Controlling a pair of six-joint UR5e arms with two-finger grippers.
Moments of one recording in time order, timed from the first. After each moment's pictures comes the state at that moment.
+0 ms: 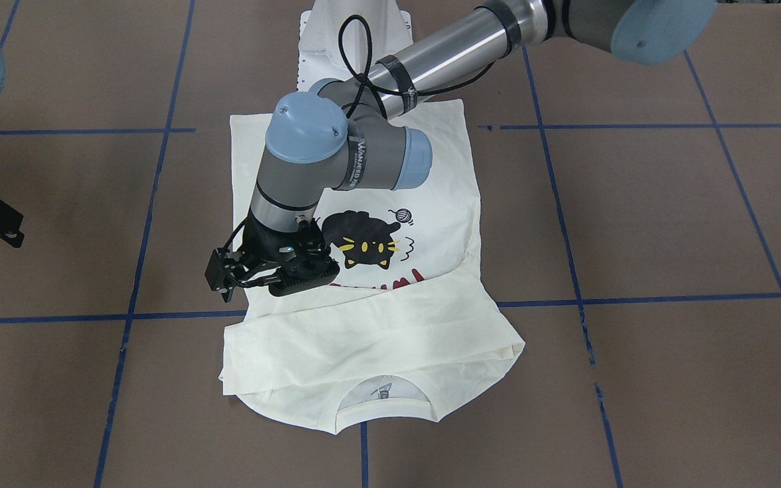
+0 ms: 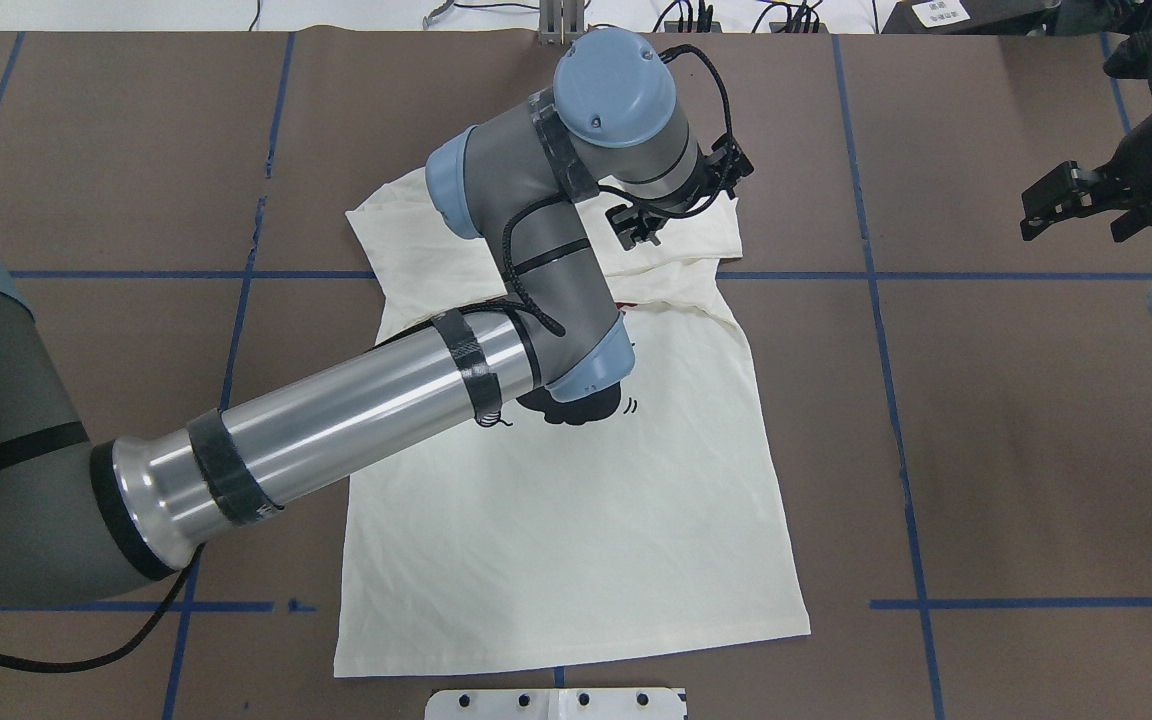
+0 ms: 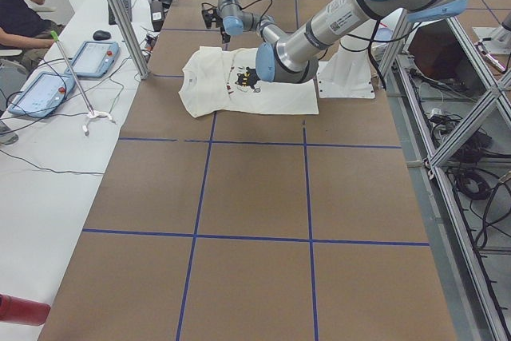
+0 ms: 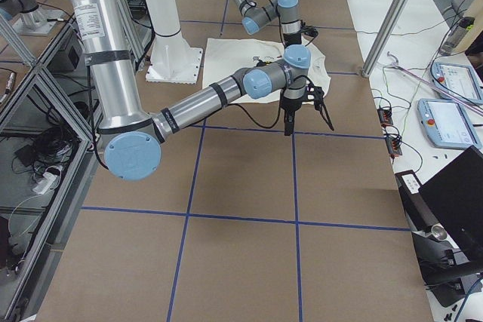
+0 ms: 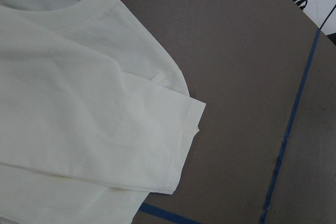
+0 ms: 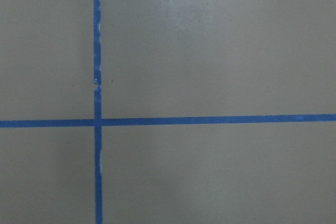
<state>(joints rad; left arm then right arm) -0.61 -2.76 -0.98 -2.11 -1.88 -1.67 1.14 -1.37 1.87 -1.63 2.22 0.64</state>
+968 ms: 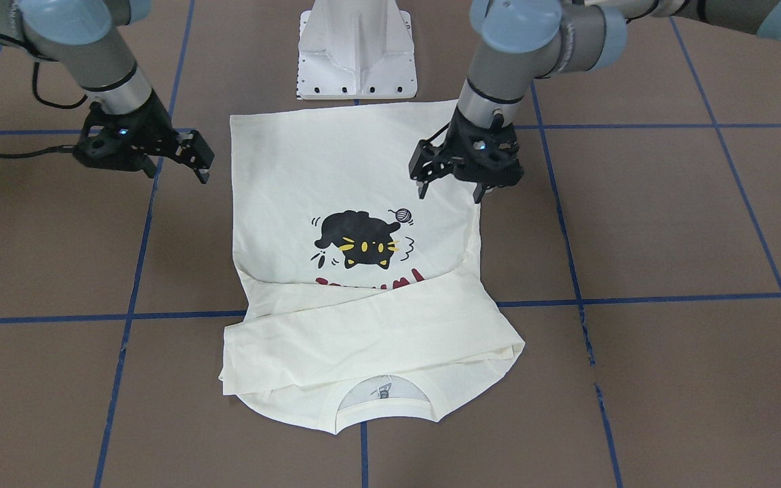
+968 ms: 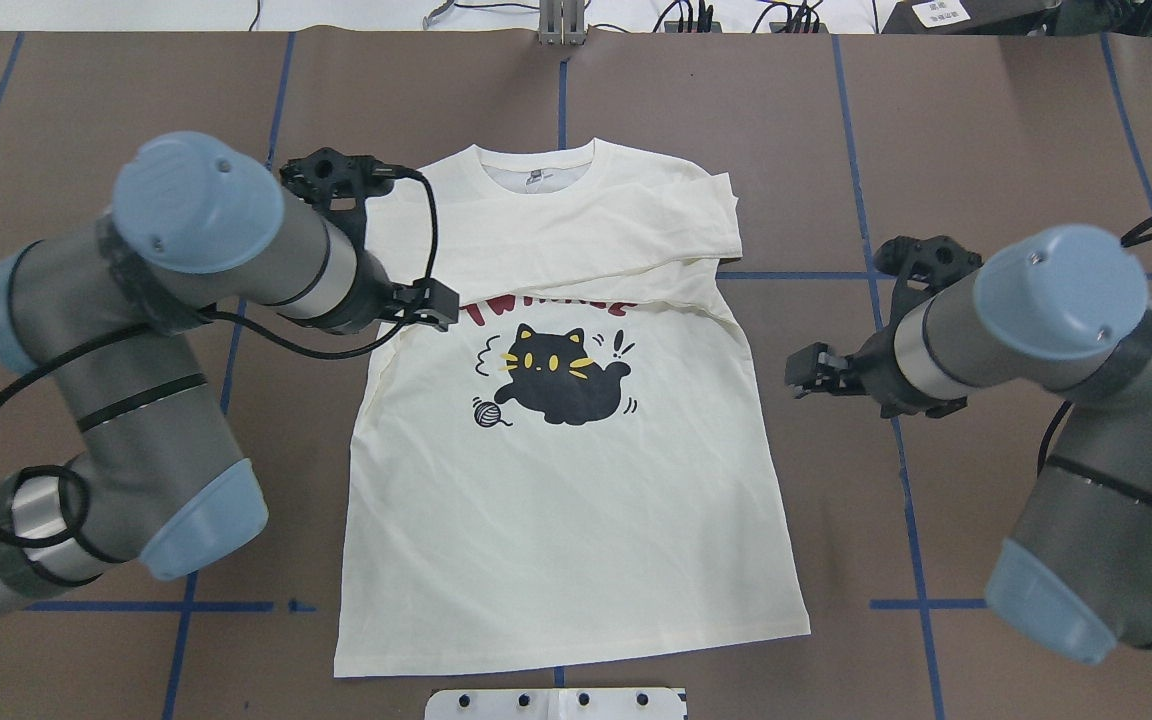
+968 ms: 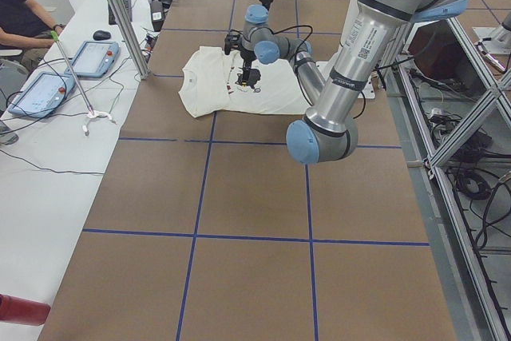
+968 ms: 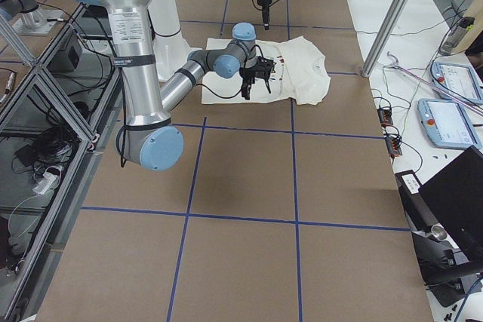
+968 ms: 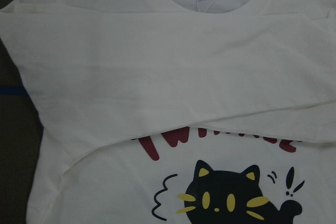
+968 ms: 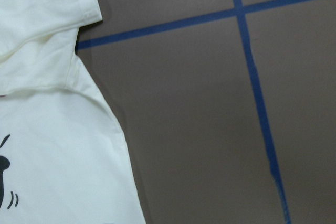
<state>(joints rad) -0.64 -2.06 -1.94 -1.65 -1.89 -1.13 0.55 -1.40 2.07 -1.45 1.87 1.41</state>
